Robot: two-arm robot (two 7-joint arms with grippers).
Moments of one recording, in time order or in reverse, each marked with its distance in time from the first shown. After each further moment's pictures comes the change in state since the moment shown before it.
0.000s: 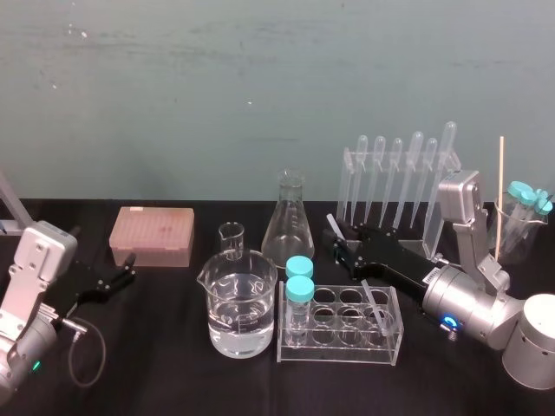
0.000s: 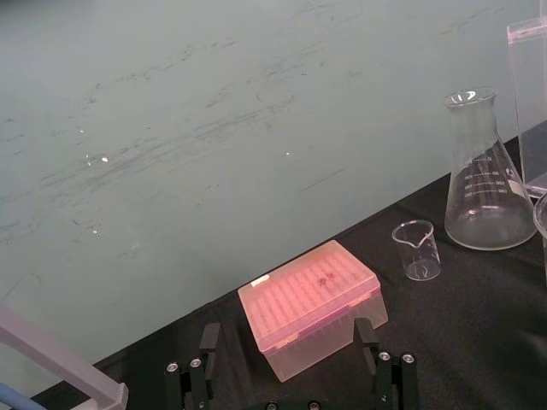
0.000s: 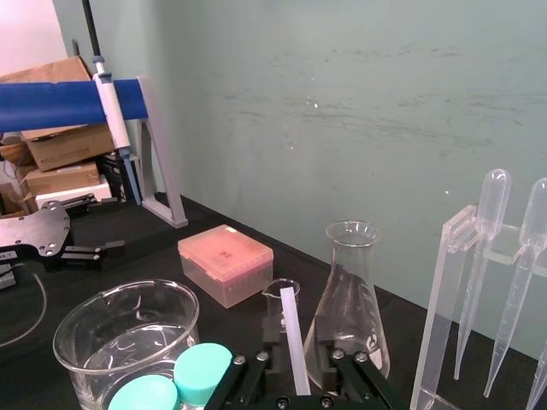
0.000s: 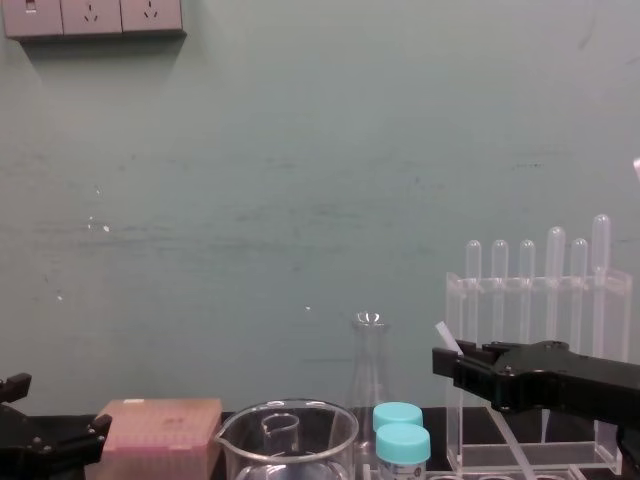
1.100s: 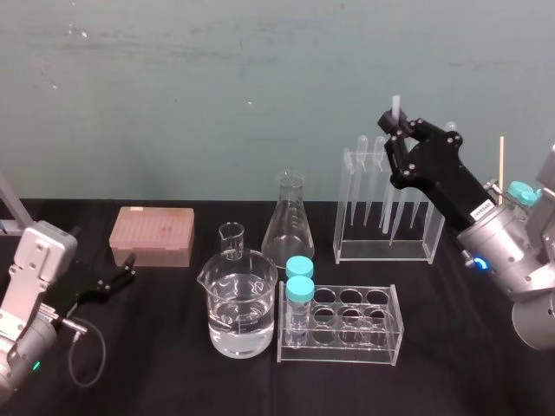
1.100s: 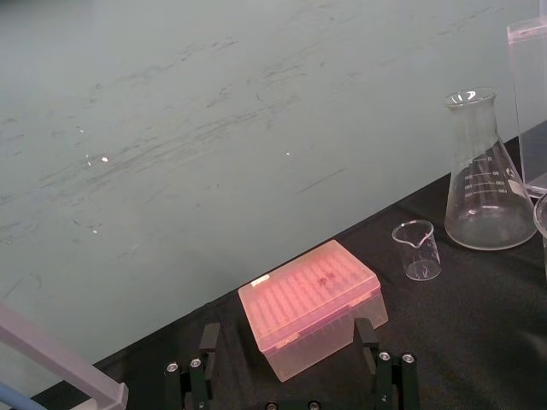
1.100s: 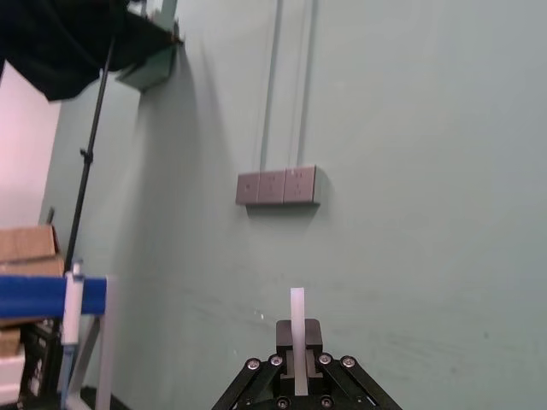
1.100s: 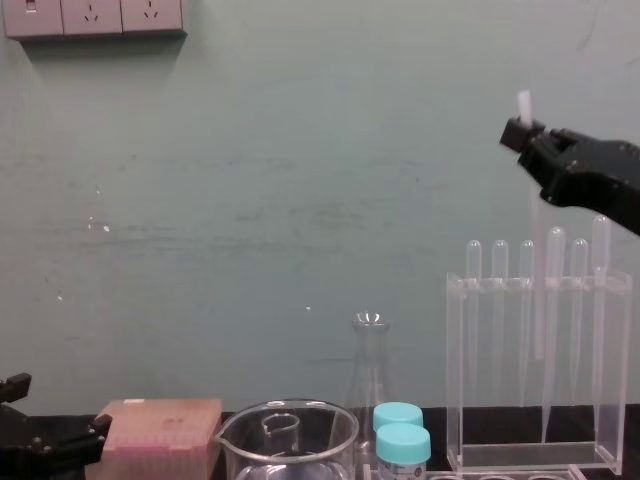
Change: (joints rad) left arm 0.000 0.000 0.000 0.000 0.000 0.000 0.000; right arm -0.004 -0.075 0.171 -0.033 0.014 -0.409 0.023
